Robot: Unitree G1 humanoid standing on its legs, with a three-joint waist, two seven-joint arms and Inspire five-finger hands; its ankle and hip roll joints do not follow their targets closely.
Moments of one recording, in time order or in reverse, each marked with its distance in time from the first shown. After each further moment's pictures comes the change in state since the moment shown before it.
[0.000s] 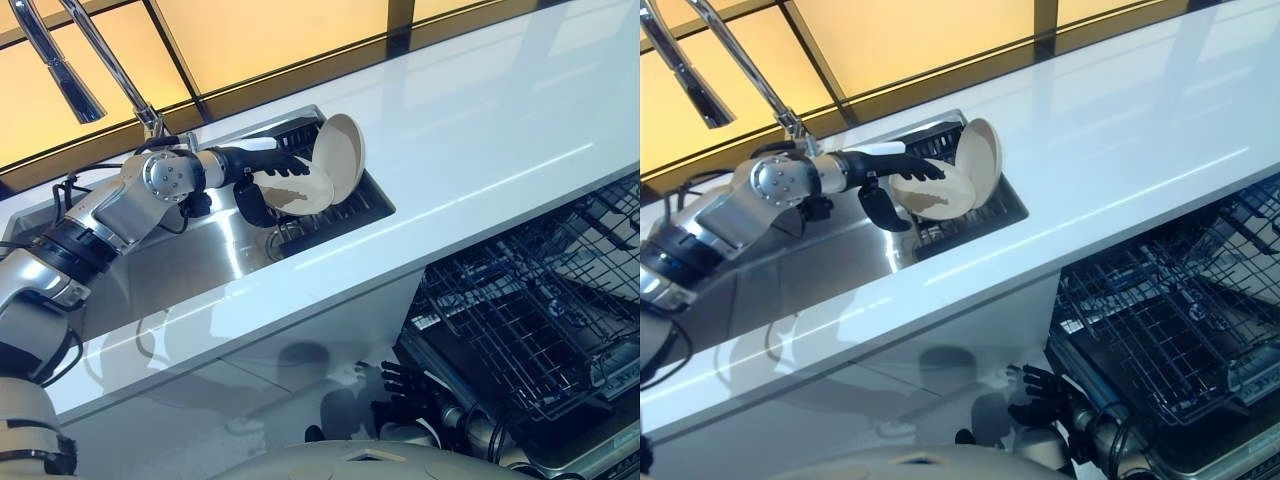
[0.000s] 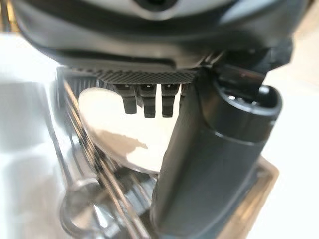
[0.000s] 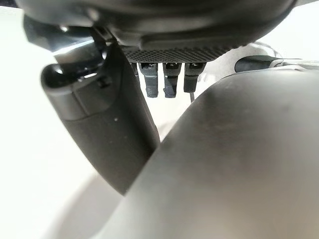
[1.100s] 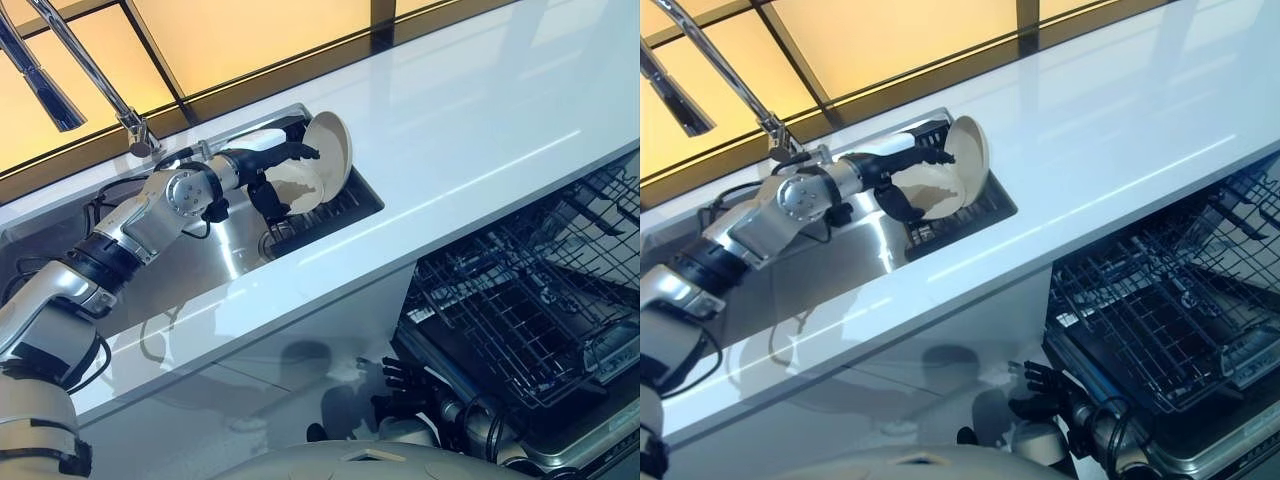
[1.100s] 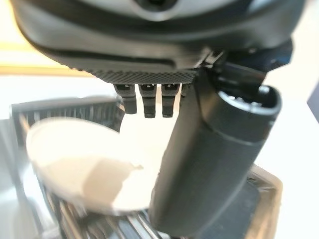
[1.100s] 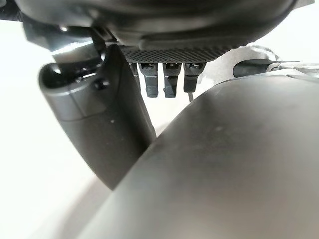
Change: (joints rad) left arm 0.016 -0.013 -0.021 0.010 0.268 -0.214 0.251; right arm -0.020 0.000 -0.001 0.013 -0.019 -0.002 -0.019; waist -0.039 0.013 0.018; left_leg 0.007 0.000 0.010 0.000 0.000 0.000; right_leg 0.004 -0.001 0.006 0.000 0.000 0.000
